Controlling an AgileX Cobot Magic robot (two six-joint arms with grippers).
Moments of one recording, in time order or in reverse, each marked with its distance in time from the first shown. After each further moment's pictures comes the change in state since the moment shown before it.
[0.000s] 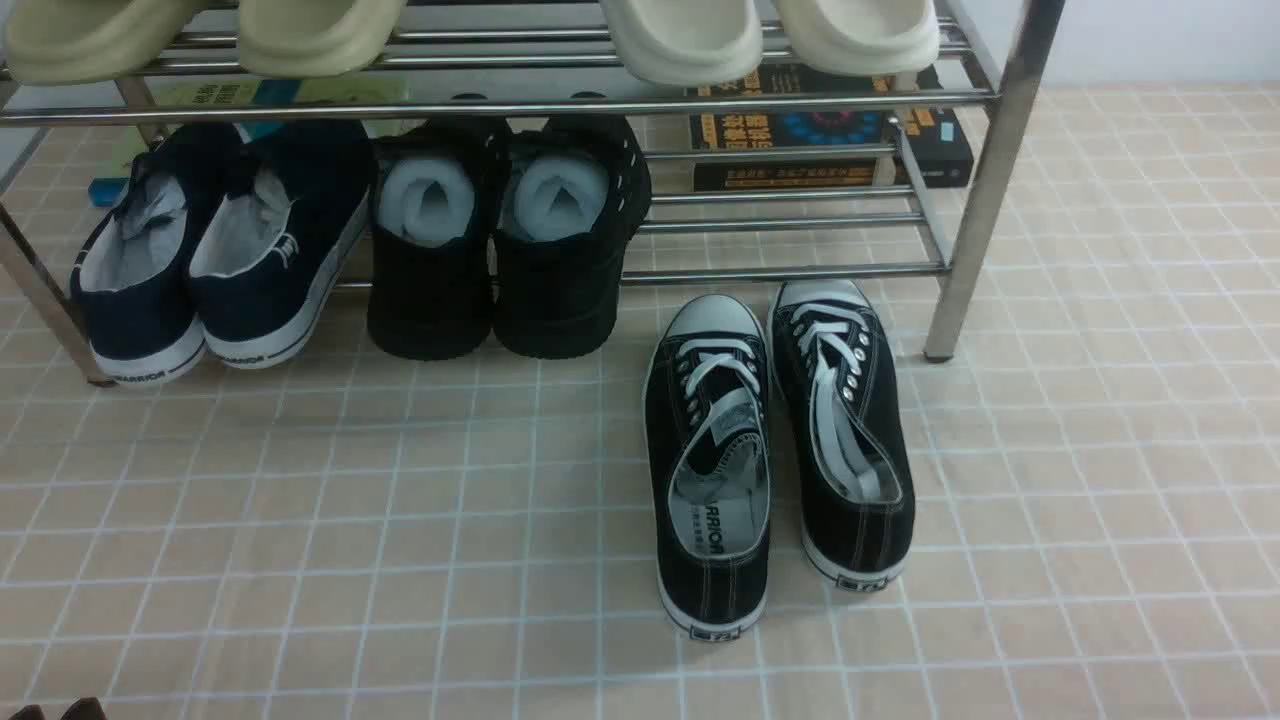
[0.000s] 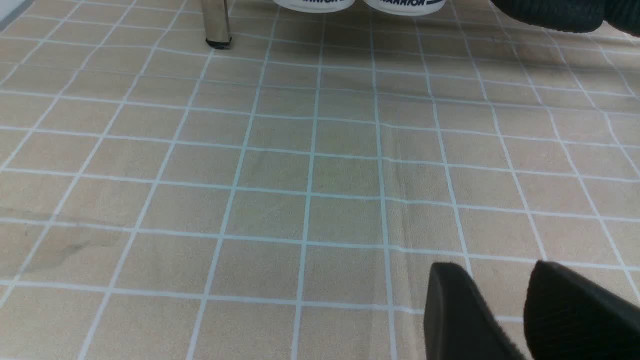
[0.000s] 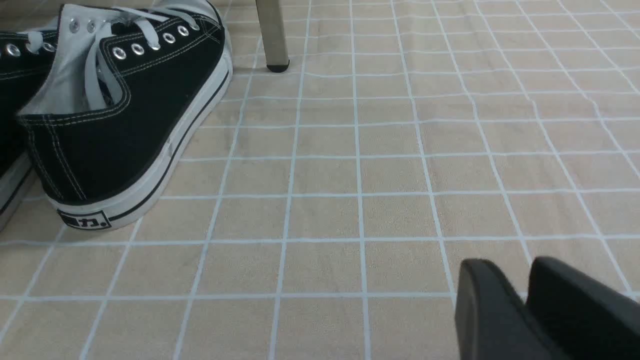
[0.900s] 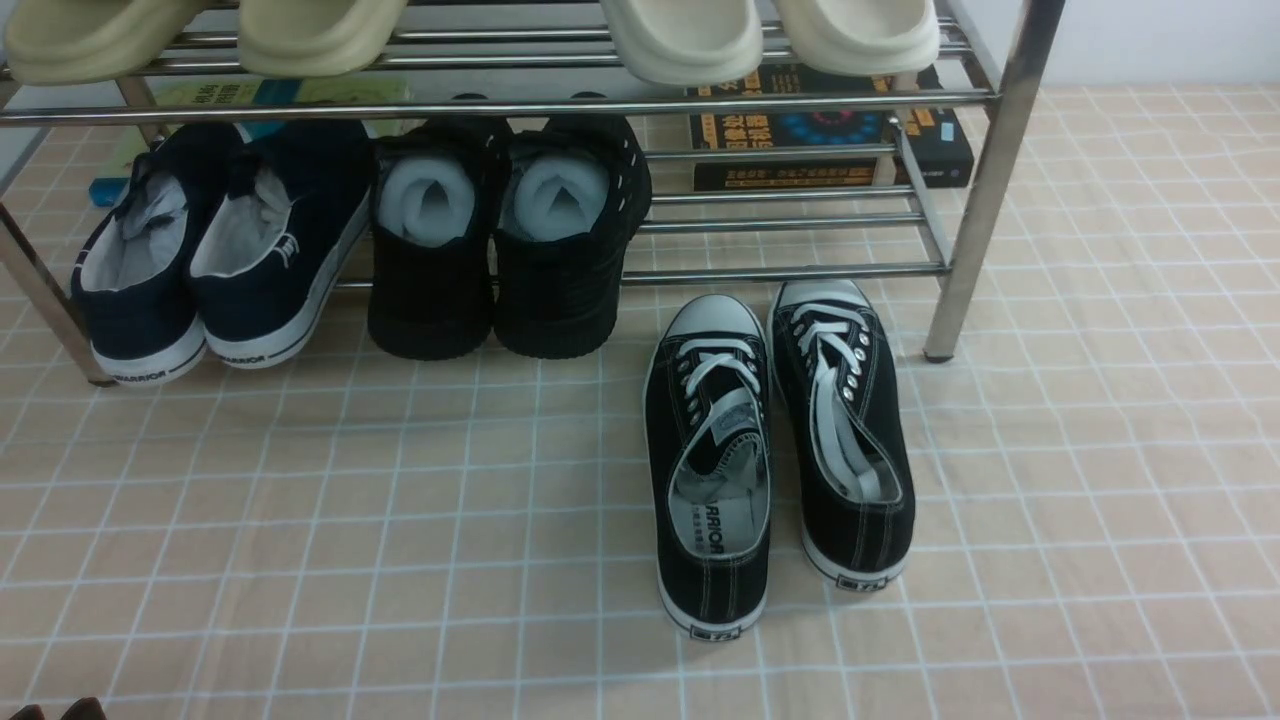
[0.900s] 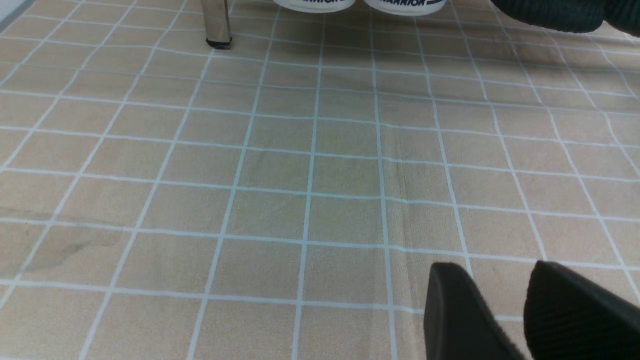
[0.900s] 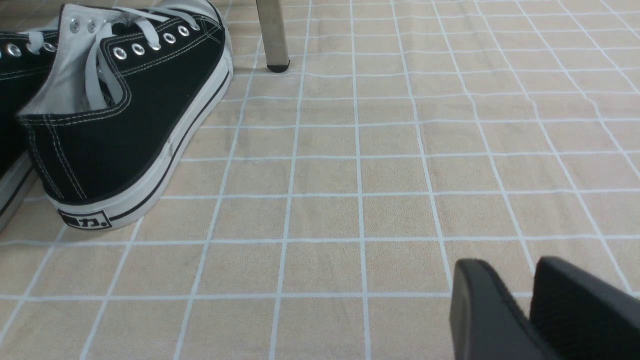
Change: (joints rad) right arm 0.000 0.000 0.000 0.000 0.000 0.000; left arm 0.000 0.000 0.000 0.000 0.000 0.000
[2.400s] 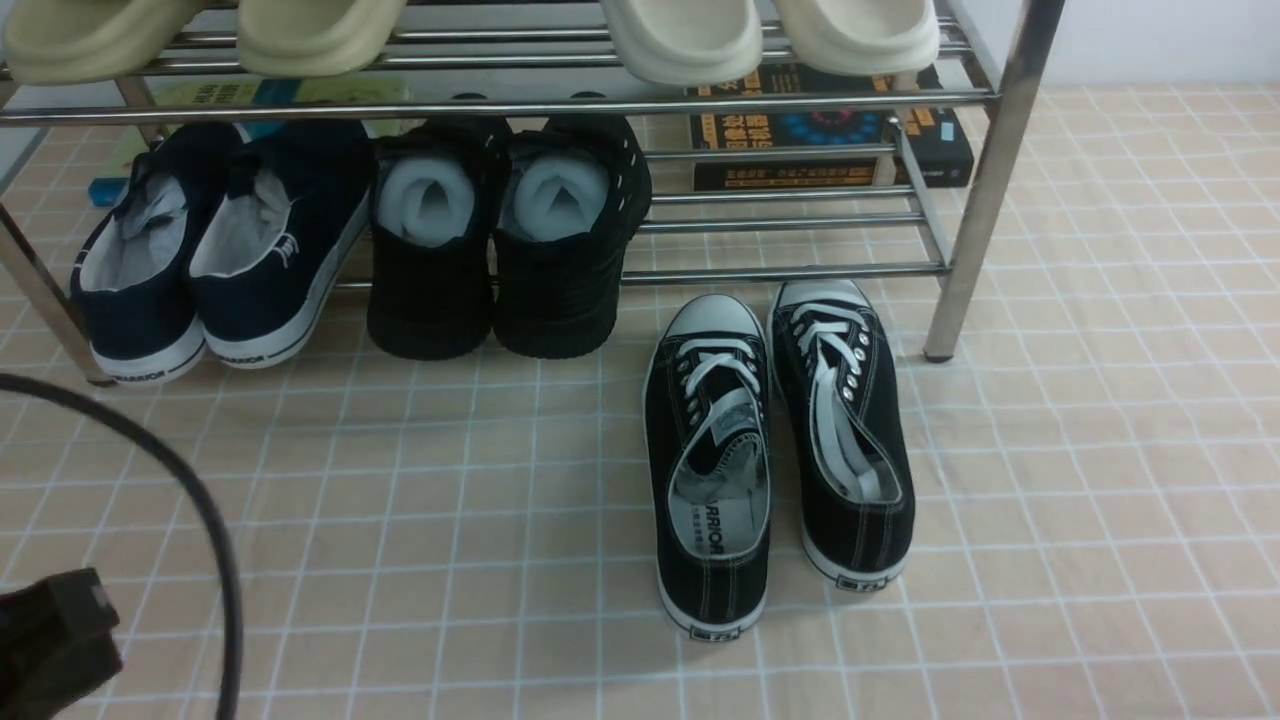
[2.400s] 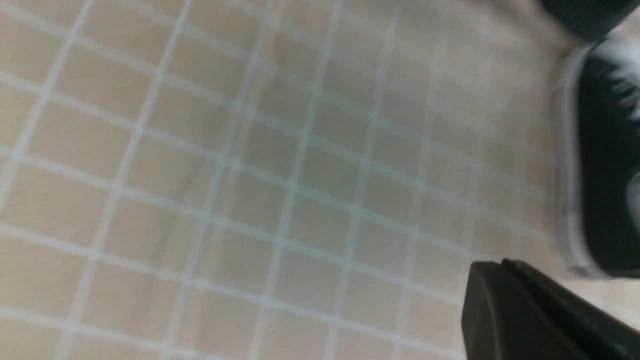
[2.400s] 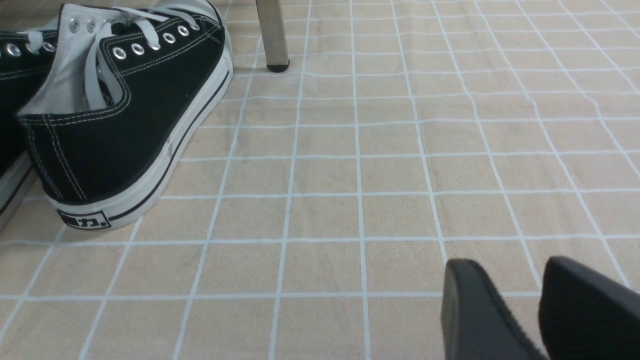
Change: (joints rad) right arm 0.000 0.000 0.000 0.000 0.000 0.000; left arm 0.000 0.647 -0.673 -0.172 0.596 -0.257
